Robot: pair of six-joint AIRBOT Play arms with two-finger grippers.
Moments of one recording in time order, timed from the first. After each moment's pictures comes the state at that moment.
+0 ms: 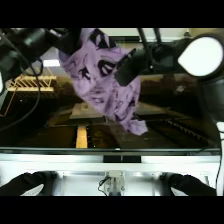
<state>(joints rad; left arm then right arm) -0.50 -1.09 1.46 1.02 -0.28 -0.96 0.56 -1.27 1.80 -1.36 1.20 1.24</state>
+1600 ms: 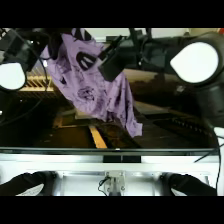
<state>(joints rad) -0.48 -1.19 1.47 1.01 0.02 -1.09 0.64 -1.26 1.80 -1.30 1.00 1.18</state>
